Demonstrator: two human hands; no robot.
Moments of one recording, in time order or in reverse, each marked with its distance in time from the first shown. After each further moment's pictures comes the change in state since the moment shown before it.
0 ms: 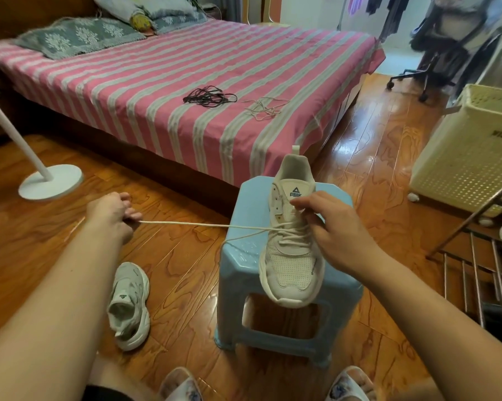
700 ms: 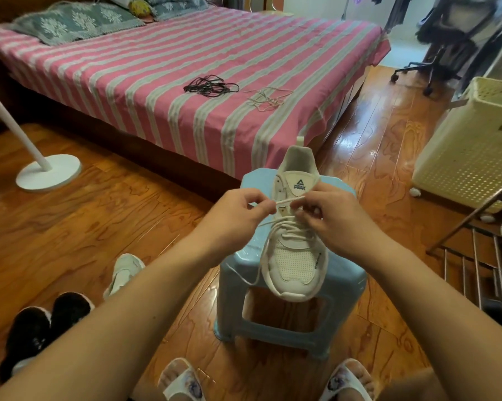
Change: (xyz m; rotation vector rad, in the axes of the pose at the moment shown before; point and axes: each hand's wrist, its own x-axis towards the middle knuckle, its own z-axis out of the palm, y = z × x) left_hand -0.145 -0.069 0.071 0.884 -0.792 0.538; right_hand 0.017 0.001 0.002 -0.150 -0.110 0.023
